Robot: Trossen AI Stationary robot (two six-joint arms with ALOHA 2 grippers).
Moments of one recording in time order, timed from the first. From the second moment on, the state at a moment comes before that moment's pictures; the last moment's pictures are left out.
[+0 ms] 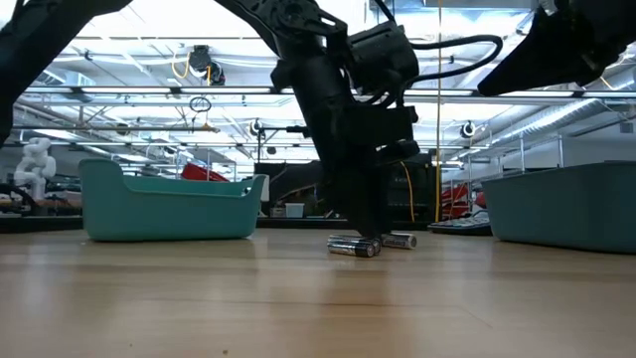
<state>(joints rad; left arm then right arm) -0.03 2.23 1.63 -0.59 0.04 0.95 0.74 1.45 0.84 -0.63 1.15 1.11</state>
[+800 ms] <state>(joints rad) -0.07 2.16 1.77 -0.83 -0.17 0.73 0.82 1.45 0.84 -0.72 1.21 1.26</state>
